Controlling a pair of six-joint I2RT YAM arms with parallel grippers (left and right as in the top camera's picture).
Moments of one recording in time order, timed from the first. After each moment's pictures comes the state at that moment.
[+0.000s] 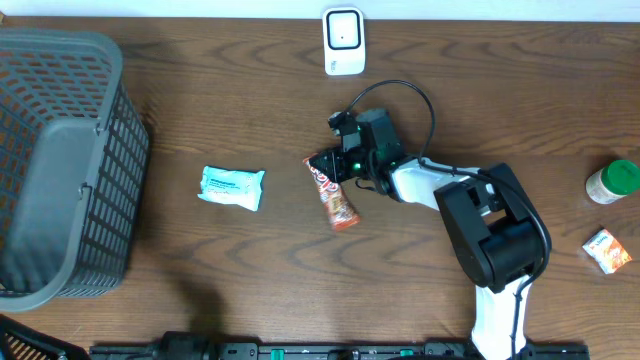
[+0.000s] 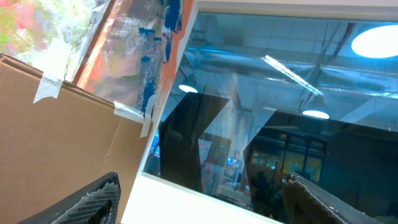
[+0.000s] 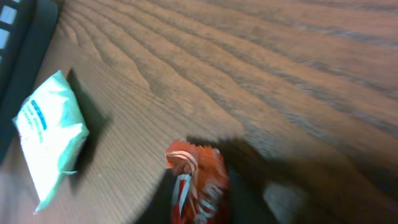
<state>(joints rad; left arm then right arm) -0.08 0.01 0.95 -0.24 -0.43 -0.03 0.47 2.11 1.10 0.19 -0.55 0.35</state>
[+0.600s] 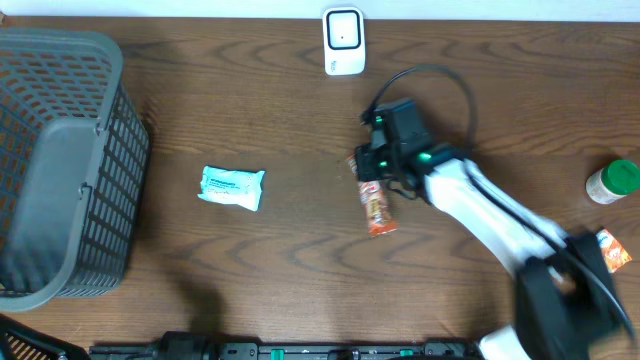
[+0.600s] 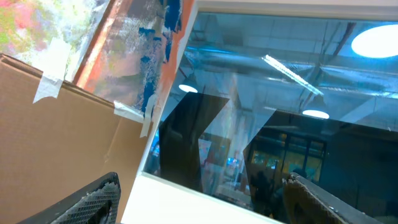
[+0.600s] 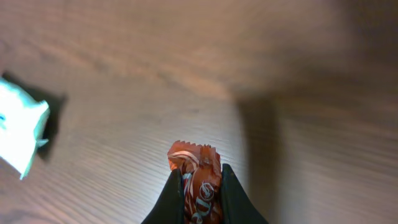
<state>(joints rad) -0.08 0.01 0.95 -0.24 -0.43 -0.03 0.46 1.63 1.09 -0.41 -0.10 0.31</state>
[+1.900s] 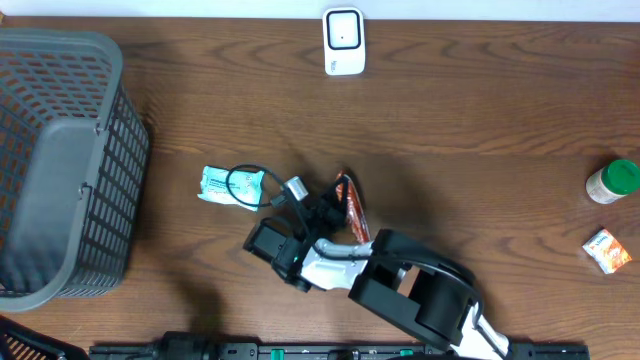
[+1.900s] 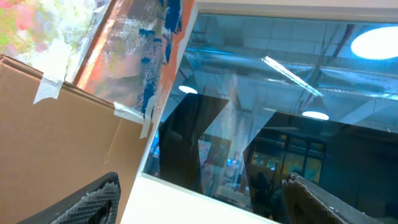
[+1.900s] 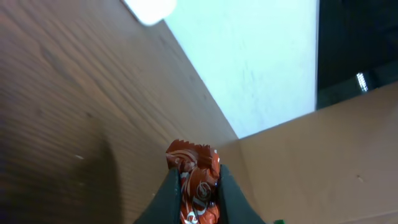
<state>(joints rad) -0.08 0.01 0.95 -0.24 -0.43 -0.03 1.12 2.16 1.10 -0.07 1.52 0.09</state>
